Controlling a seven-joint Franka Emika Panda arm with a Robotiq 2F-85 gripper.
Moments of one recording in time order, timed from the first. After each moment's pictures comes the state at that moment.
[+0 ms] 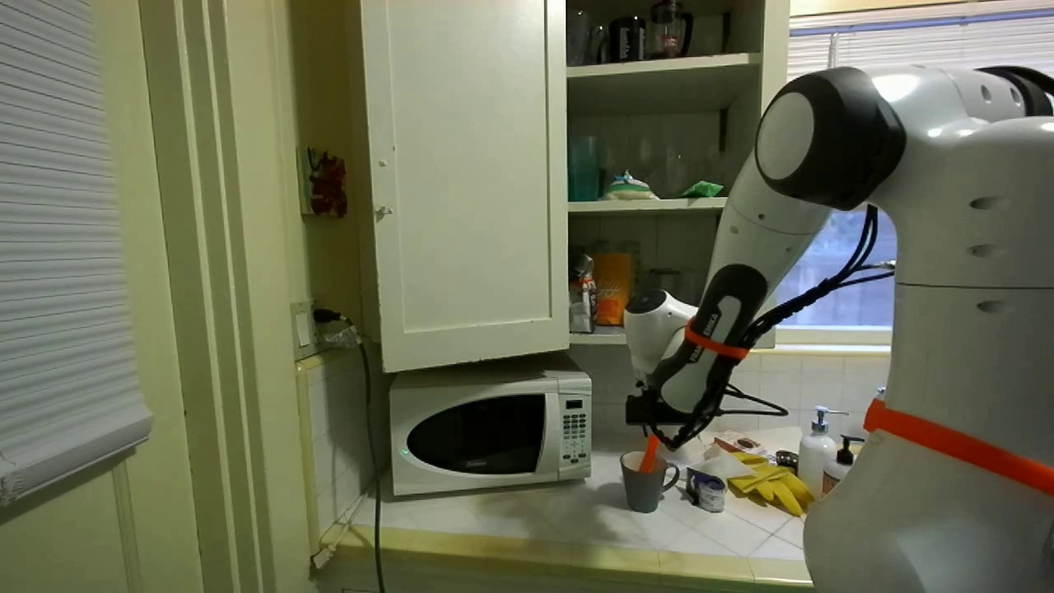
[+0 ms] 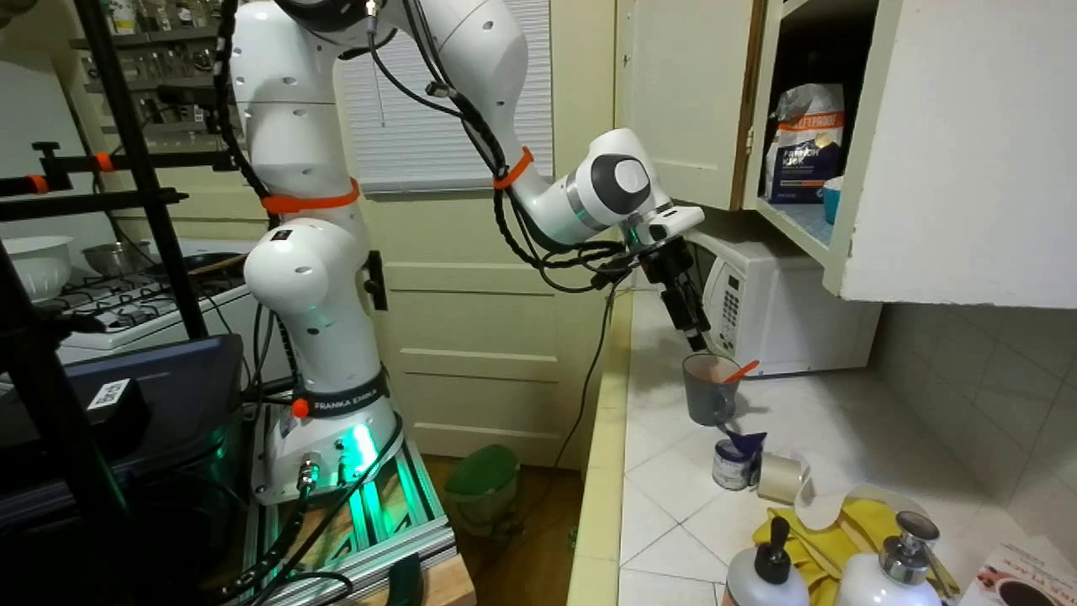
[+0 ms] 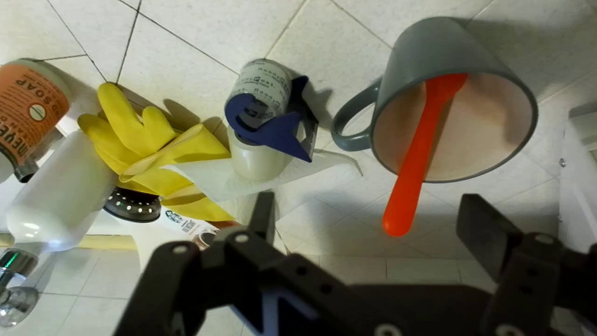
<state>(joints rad) -0.37 0.01 -0.07 -2.43 -0.93 2.74 1.23</state>
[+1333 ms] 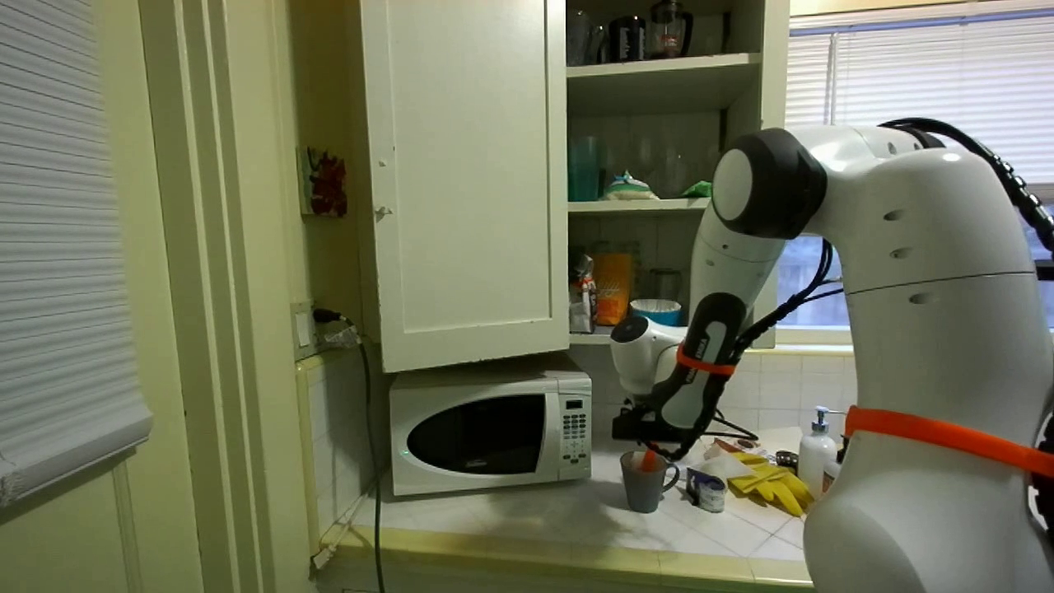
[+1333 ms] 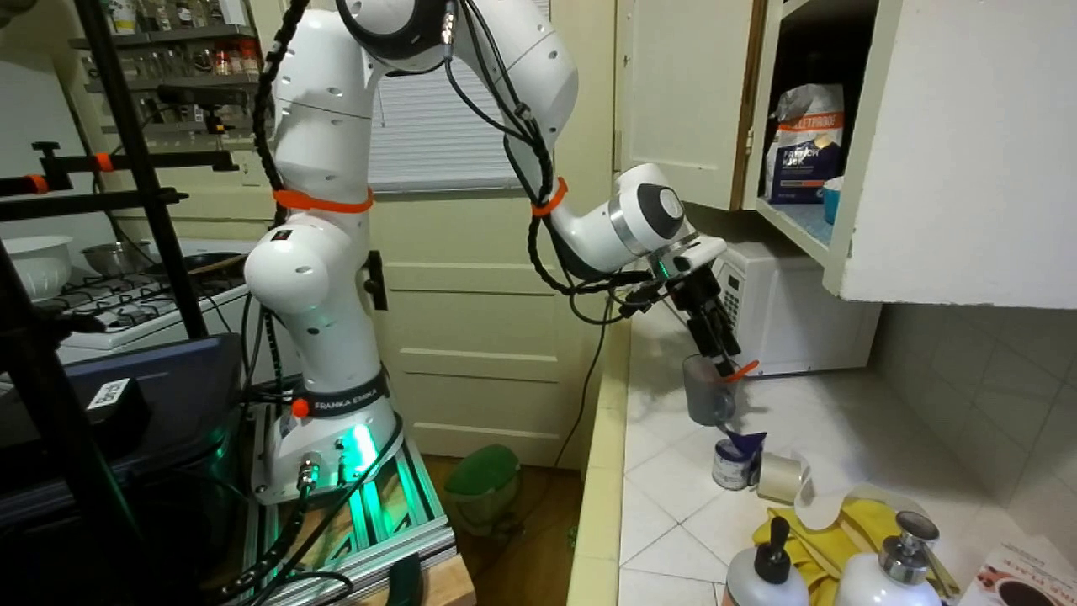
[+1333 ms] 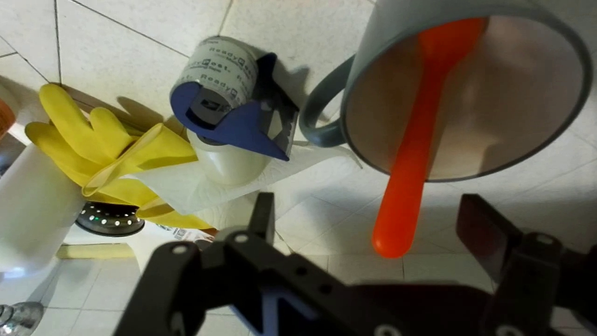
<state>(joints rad) -0.37 0.23 -0.08 -2.25 -1.13 2.75 1.52</state>
